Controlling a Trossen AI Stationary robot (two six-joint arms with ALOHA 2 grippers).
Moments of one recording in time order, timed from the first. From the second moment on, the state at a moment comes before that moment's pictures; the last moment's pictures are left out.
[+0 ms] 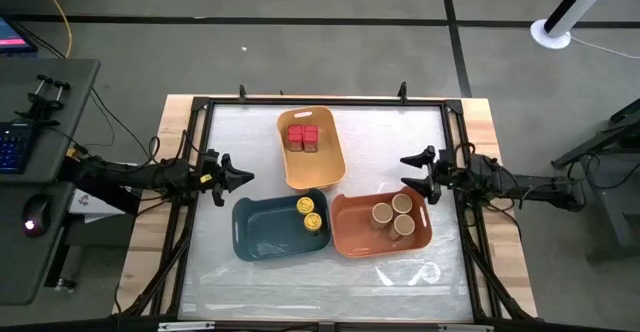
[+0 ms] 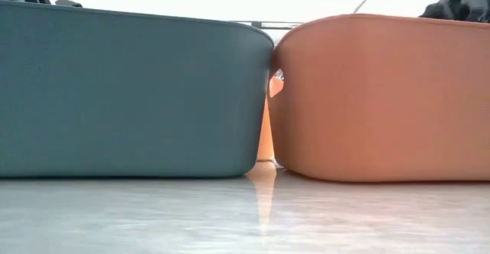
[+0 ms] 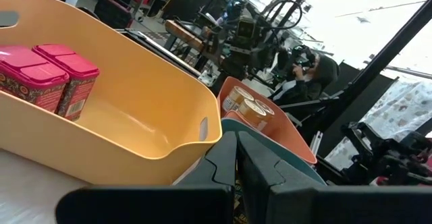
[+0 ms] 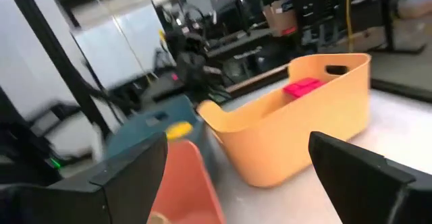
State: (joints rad) left arm -0.12 0.10 0.01 0.07 -0.25 -0.57; right arm -0.10 0.08 0.01 0.12 0.03 0.37
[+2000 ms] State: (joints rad) left arm -0.09 0.00 0.01 0.04 -0.25 -0.57; right arm 0.11 0.00 0.01 0.02 0.03 -0.03
